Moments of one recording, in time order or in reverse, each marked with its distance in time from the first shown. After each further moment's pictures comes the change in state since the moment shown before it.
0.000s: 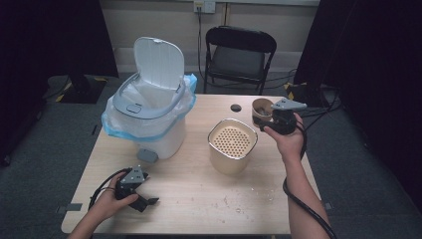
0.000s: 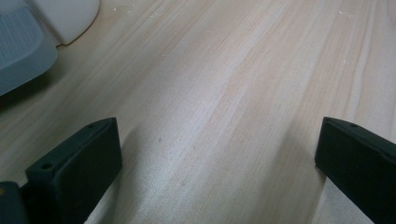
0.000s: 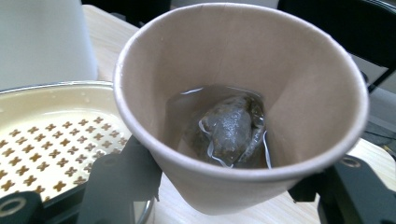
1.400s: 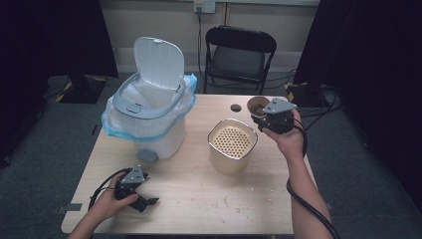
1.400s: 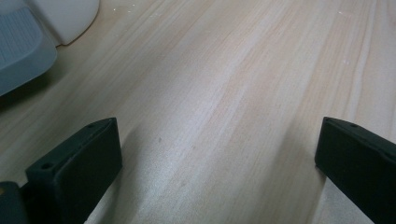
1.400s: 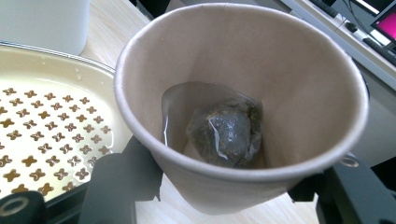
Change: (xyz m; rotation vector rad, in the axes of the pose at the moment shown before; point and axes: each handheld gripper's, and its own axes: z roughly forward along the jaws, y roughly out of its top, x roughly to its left) left arm 0.000 0.000 0.000 -0.001 -0.003 0.000; right arm 0.012 0.015 -0.005 0.009 -0.062 -0.321
